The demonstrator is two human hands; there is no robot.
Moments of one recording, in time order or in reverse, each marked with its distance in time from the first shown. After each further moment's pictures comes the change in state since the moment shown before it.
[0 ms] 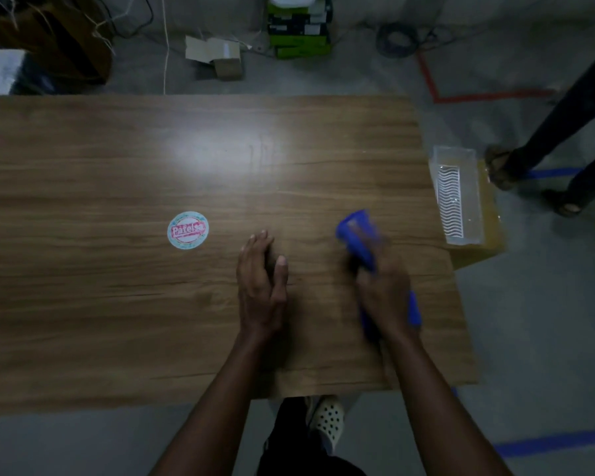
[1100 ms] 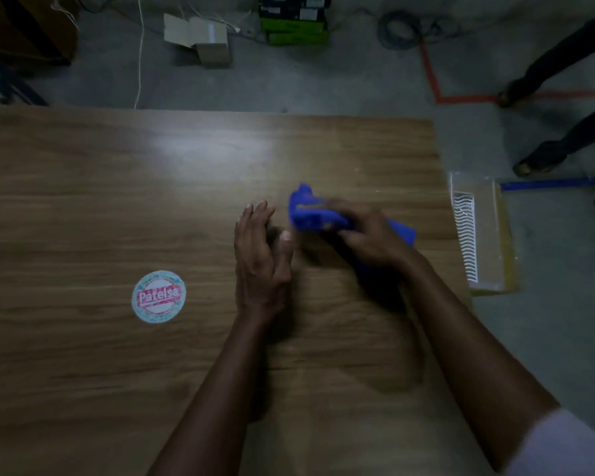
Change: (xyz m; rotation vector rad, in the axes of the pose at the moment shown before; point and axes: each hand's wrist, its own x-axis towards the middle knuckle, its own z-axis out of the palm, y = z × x) left_hand 0.141 -0.007 0.046 -0.062 -0.007 0.000; right_hand 0.203 -0.022 0.027 0.085 -0.531 -0.270
